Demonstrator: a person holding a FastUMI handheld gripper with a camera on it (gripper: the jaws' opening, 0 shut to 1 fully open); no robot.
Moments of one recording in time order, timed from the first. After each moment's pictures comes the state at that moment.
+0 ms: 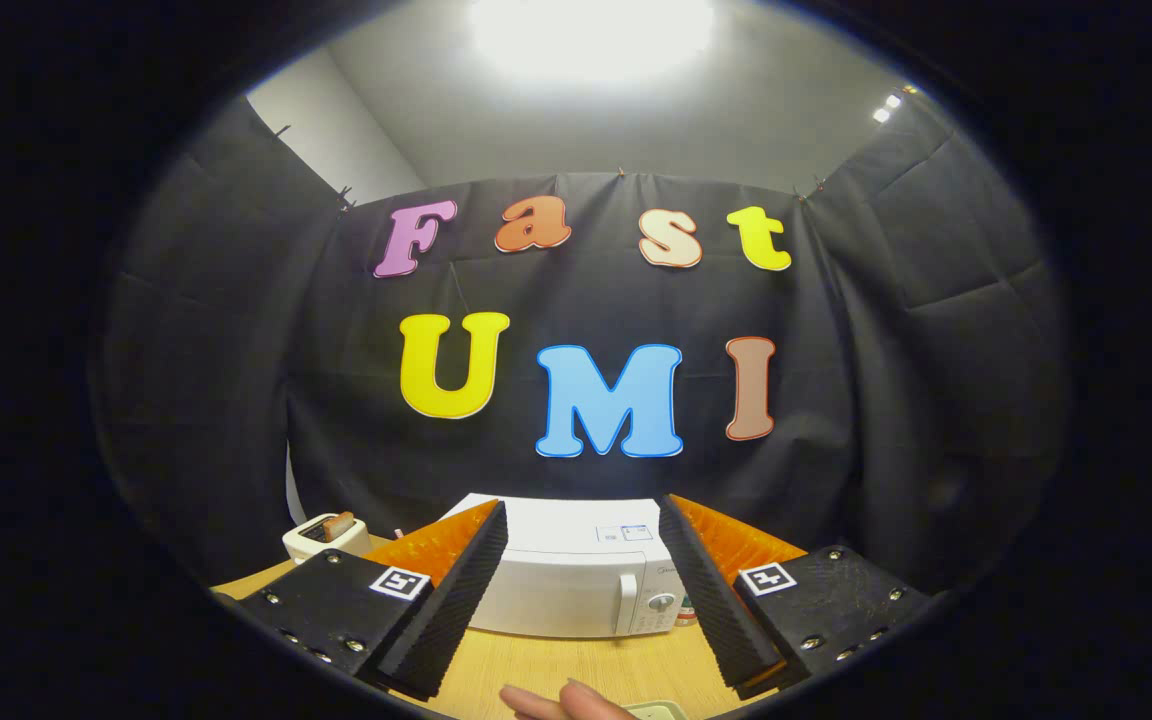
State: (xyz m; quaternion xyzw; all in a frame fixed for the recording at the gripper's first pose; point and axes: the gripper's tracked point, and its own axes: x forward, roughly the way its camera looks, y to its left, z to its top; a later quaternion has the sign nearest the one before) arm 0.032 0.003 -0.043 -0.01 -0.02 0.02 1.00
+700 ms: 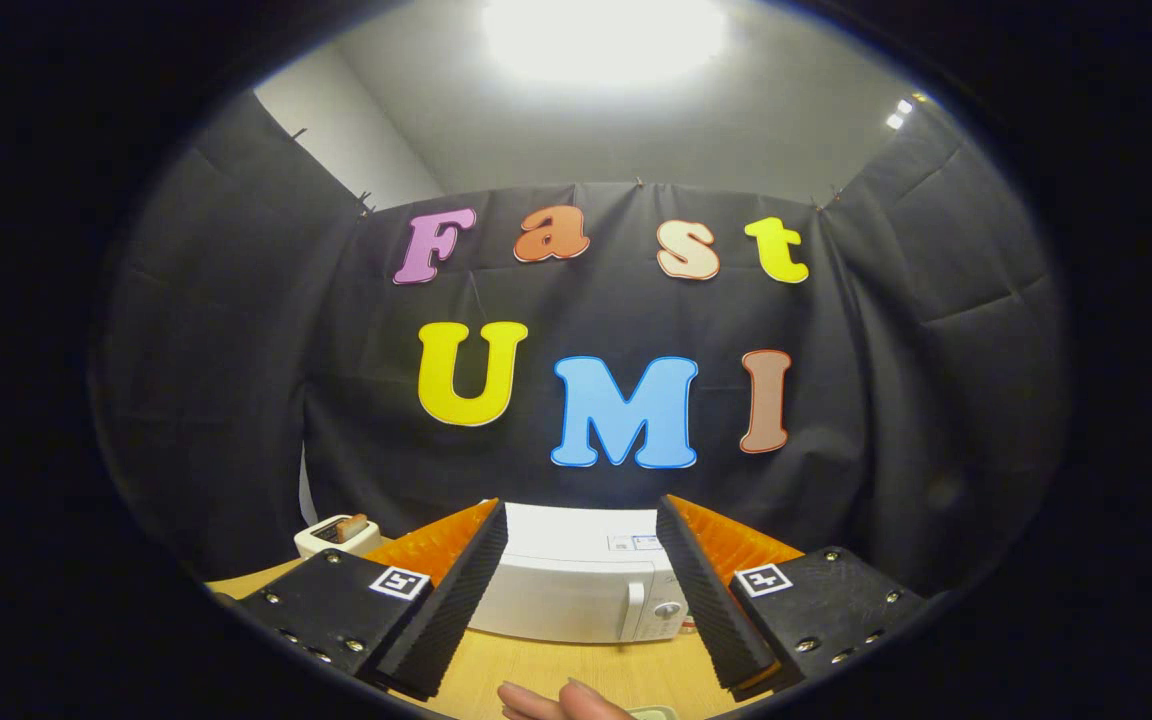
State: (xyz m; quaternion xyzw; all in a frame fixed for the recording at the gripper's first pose) arm 0.030 0.008 -0.035 -0.01 -0.02 0.05 1.00
